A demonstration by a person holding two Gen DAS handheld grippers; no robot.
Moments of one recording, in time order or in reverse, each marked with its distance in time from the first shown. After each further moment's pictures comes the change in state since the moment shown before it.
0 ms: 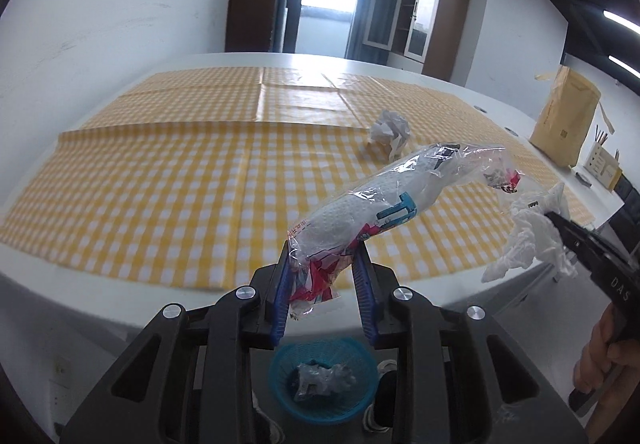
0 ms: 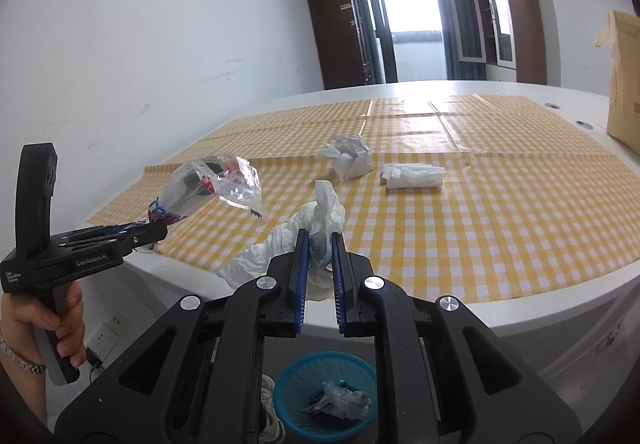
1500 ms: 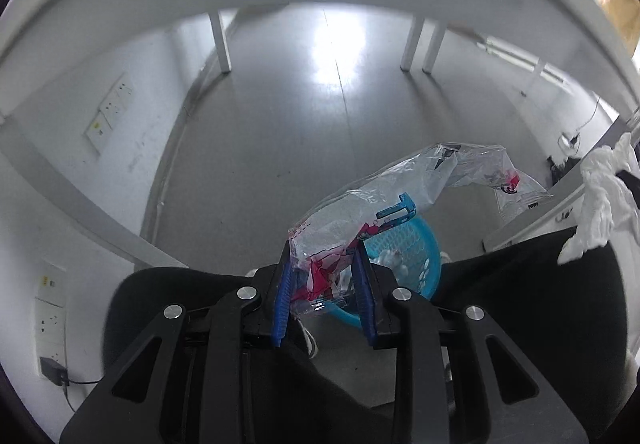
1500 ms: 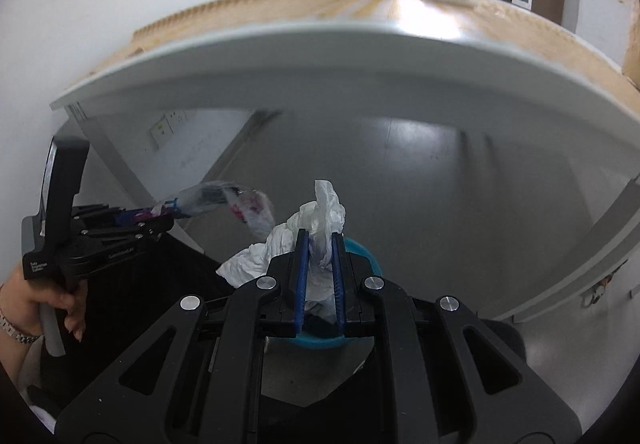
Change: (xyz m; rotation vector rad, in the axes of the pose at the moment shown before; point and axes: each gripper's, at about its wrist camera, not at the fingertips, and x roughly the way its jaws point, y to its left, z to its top) left arm 0.107 0.054 -0.175 0.003 0.366 0.096; right arm 0.057 0.025 -0.152 -0.061 0.365 -0.054
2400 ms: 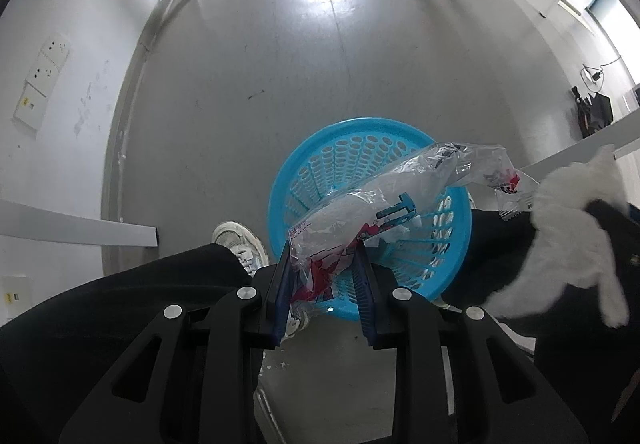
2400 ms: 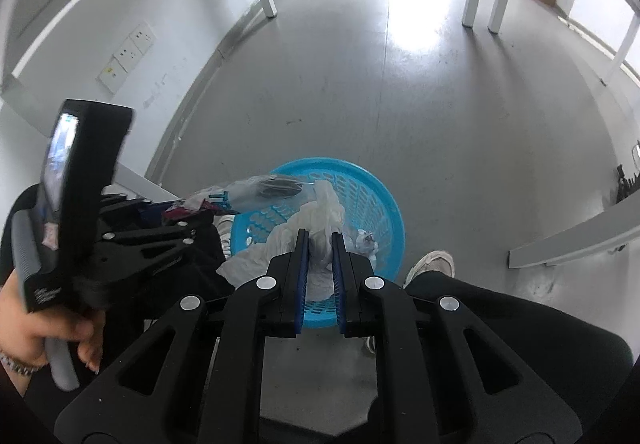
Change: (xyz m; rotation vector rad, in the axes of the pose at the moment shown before) left arm 0.164 -0.046 0.009 0.056 0.332 0.027; right arm 0.178 -0.019 -0.037 0.110 0.314 0.006
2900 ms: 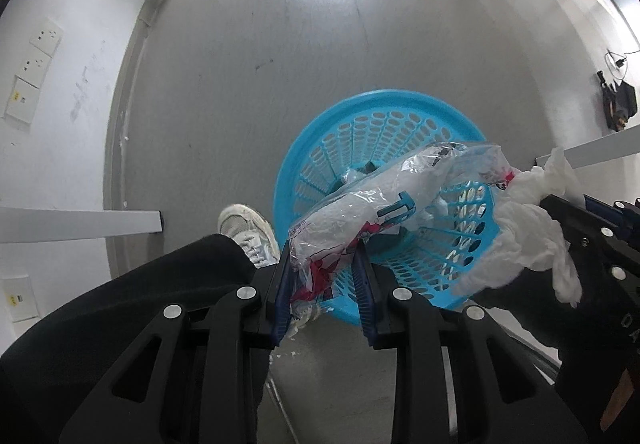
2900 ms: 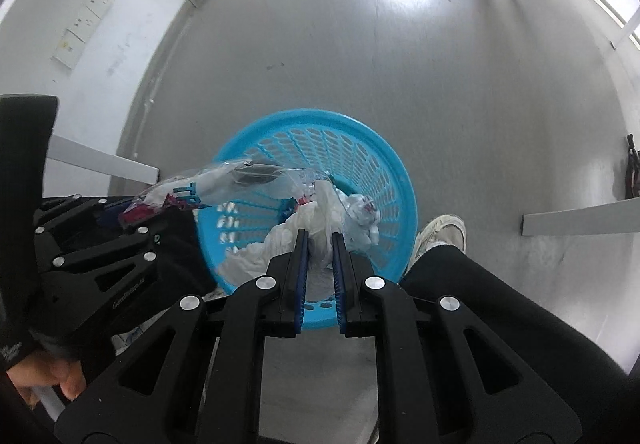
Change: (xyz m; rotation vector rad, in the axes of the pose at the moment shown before) left arm 0.056 0.002 0.025 -0.007 0.130 0.055; right arm 0.102 -0.018 0.022 0.053 0.224 -0.029
